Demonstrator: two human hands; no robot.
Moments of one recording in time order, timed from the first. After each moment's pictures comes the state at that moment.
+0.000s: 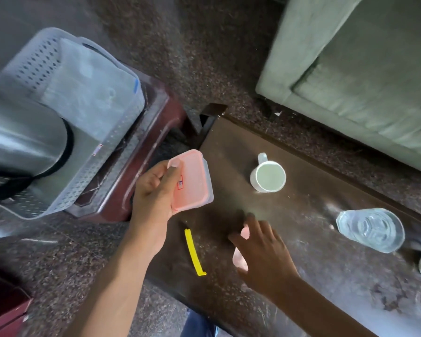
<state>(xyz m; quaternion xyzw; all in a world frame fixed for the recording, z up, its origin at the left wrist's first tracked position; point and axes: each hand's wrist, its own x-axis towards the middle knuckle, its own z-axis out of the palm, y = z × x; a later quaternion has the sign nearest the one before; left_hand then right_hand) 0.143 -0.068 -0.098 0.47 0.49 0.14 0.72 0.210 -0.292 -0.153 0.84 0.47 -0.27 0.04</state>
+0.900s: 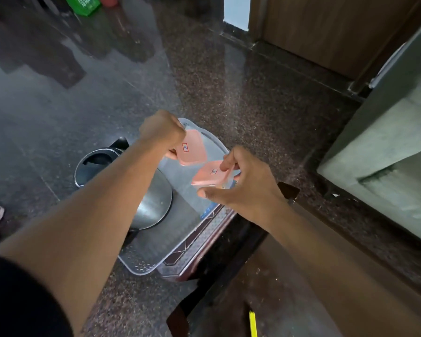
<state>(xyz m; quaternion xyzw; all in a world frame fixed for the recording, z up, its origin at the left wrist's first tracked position) 0.188 0.257 -0.017 0.71 0.60 0.01 0.36 0.271 0.038 -0.010 0.78 0.42 -0.29 -0.35</state>
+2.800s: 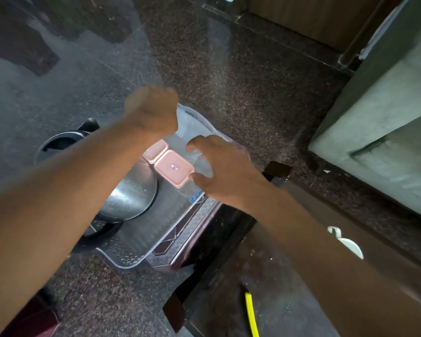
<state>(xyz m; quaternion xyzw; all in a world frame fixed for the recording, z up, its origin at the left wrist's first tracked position) 0.205 0.234 -0.003 0.90 0.41 -0.14 -0.04 0.268 0.058 -0.045 0.75 0.57 -0.24 -0.22</state>
